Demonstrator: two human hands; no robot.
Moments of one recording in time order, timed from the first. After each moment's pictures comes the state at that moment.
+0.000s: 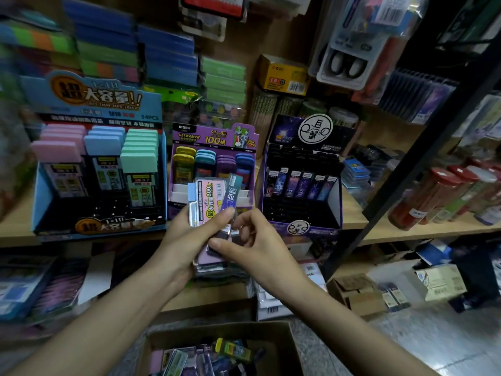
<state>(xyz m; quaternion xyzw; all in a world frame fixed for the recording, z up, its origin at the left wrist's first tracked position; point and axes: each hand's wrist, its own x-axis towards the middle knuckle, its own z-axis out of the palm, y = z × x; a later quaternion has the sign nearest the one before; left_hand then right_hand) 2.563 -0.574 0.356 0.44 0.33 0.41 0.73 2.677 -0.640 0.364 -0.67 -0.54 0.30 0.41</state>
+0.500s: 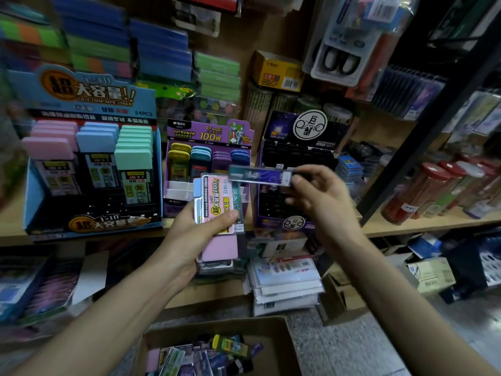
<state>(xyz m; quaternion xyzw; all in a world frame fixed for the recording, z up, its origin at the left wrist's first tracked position) 2.567 -0.576 0.358 0.46 0.36 0.38 0.72 2.744 -0.643 0.412 -0.59 -0.38 0.30 0.65</state>
